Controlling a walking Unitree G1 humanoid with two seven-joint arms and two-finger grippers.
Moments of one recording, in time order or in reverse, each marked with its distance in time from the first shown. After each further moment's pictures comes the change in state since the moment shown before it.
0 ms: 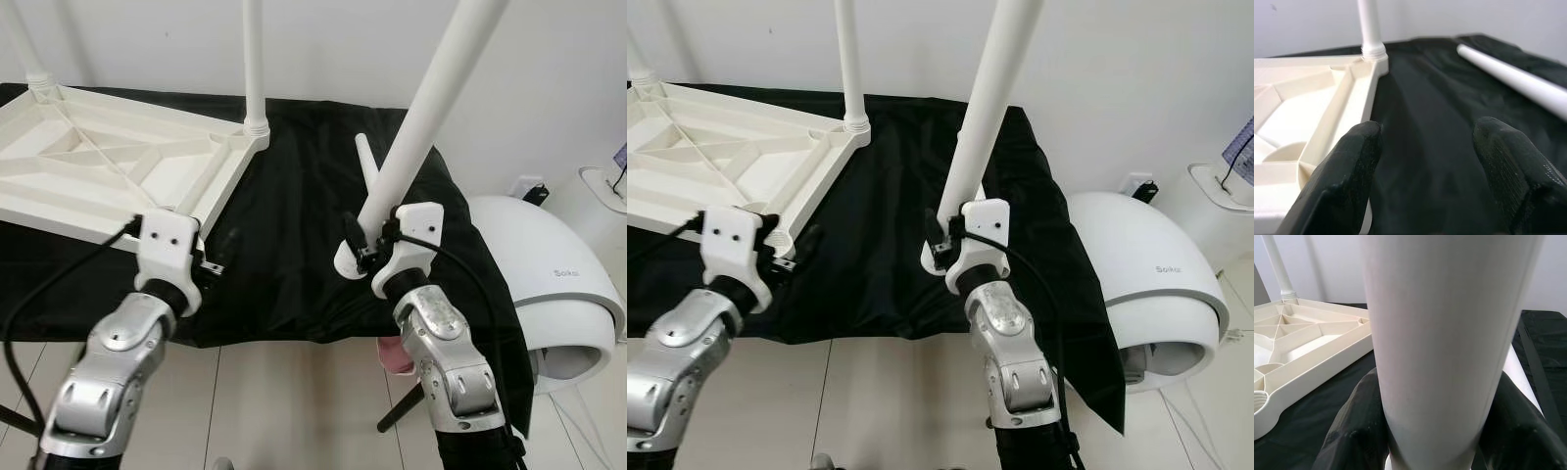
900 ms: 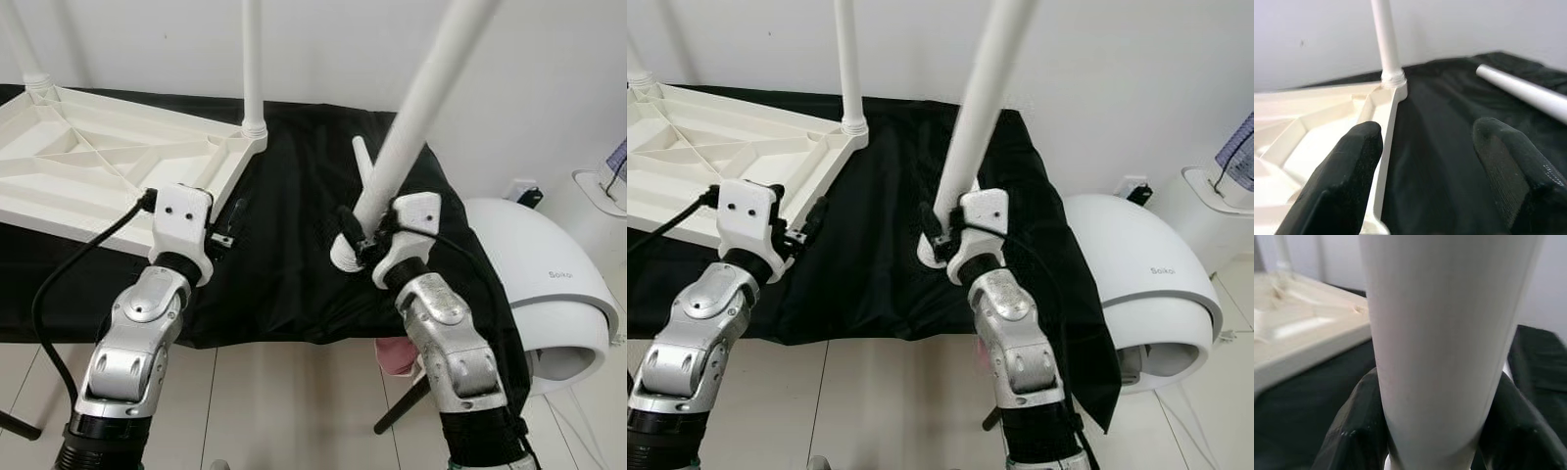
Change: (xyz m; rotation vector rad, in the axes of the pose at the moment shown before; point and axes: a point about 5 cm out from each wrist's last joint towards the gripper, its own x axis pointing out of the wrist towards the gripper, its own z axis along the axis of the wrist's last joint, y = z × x) left arm 0.017 0.009 0.002 0.091 -0.044 0.087; right arm 0.014 -0.008 -0.003 -0.158 0.021 0.034
